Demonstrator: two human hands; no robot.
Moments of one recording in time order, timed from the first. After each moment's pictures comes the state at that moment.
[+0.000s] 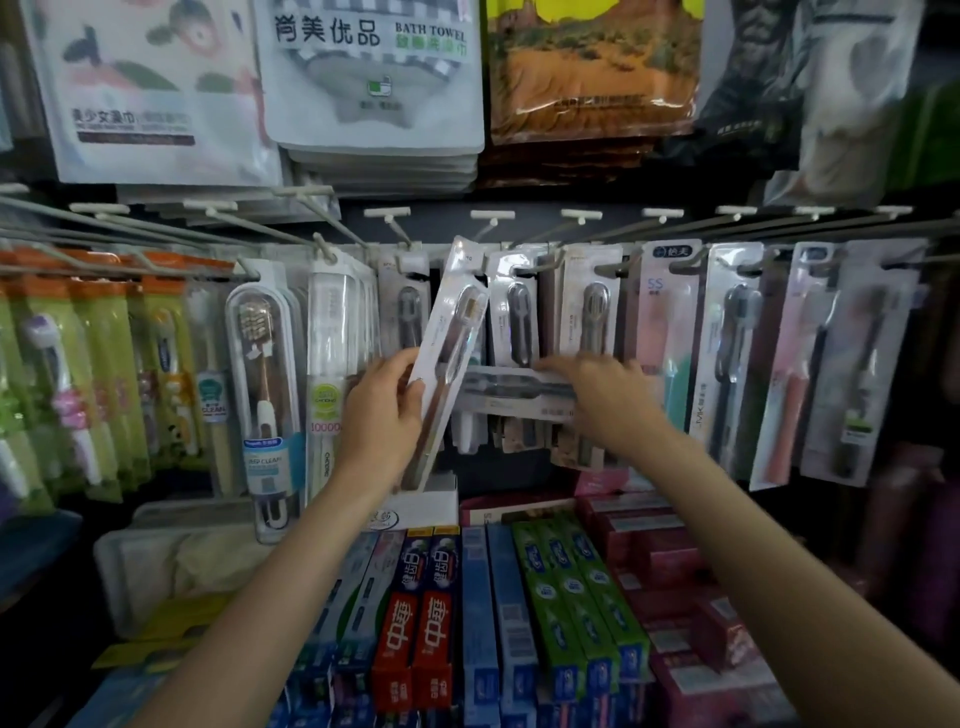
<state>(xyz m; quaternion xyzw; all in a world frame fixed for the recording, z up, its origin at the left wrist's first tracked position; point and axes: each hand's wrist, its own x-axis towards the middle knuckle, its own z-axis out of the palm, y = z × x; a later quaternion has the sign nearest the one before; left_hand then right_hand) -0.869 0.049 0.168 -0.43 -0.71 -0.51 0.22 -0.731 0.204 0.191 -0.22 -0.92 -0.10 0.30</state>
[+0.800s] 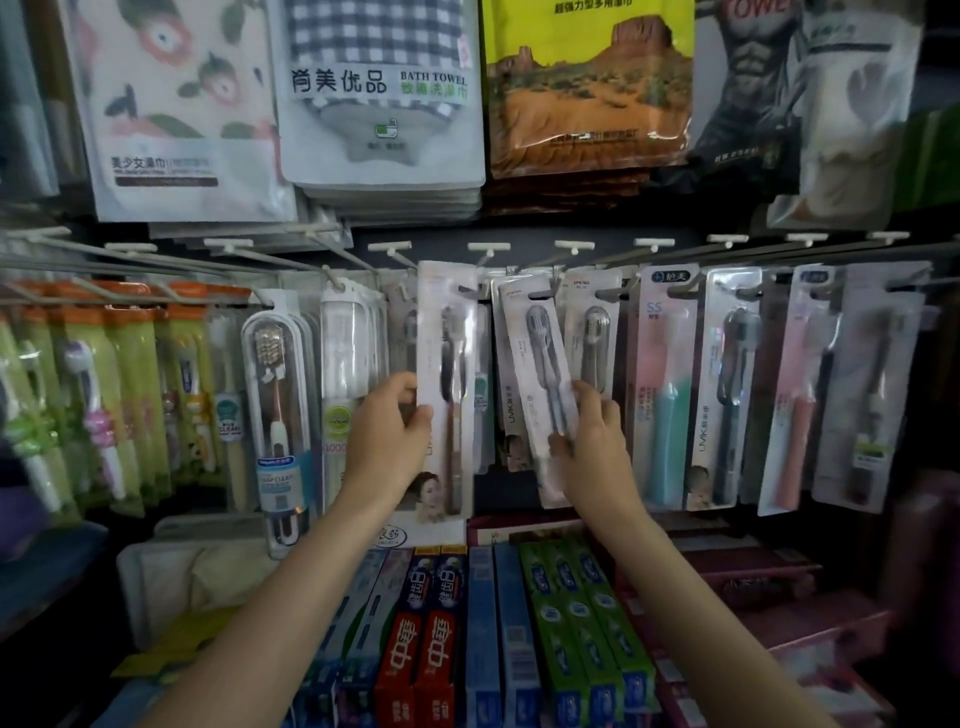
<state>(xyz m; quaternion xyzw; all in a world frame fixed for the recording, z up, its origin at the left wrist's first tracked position) -0.856 0.044 0.177 -0.39 -0.72 -0.55 0.18 -0.744 0.187 0.147 -0.22 -0.82 0.23 0.47</state>
